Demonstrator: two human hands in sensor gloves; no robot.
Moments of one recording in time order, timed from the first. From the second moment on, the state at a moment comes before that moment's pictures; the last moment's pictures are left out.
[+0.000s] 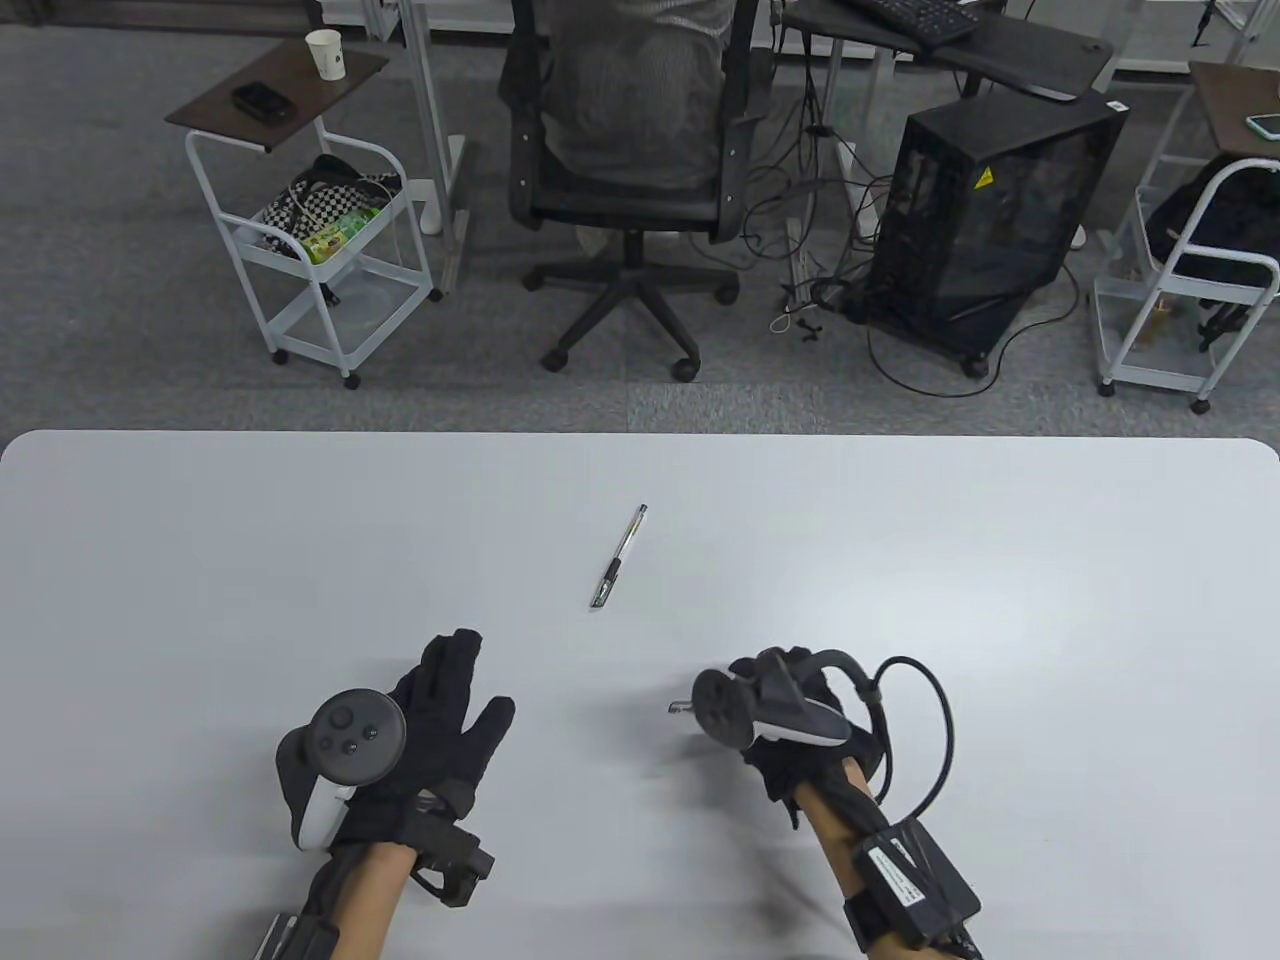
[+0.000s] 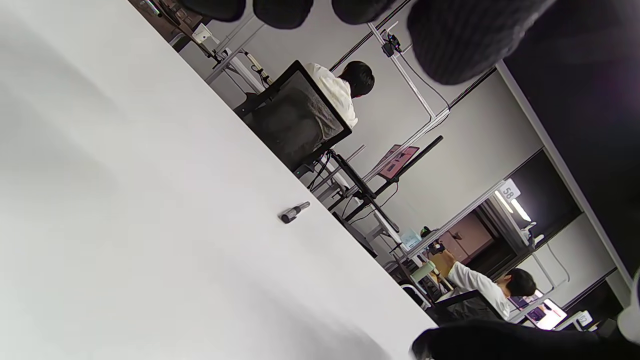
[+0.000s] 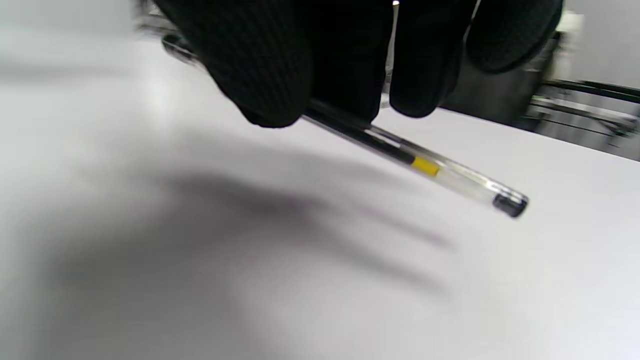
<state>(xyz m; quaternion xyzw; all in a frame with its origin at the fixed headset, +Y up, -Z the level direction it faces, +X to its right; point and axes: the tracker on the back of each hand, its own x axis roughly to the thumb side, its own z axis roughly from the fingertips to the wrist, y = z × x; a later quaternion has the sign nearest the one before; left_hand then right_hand) -0.232 -0.720 -0.317 0.01 -0.07 0.41 0.91 0.072 -0.732 -0.359 -0.28 -0.07 -0.95 0.12</state>
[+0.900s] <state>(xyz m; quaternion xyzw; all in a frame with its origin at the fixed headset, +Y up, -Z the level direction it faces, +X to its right) -0.229 -0.717 -0.314 0.01 -0.08 0.40 0.91 0.211 -0.715 -0.315 -0.09 0.07 -0.99 -0.10</state>
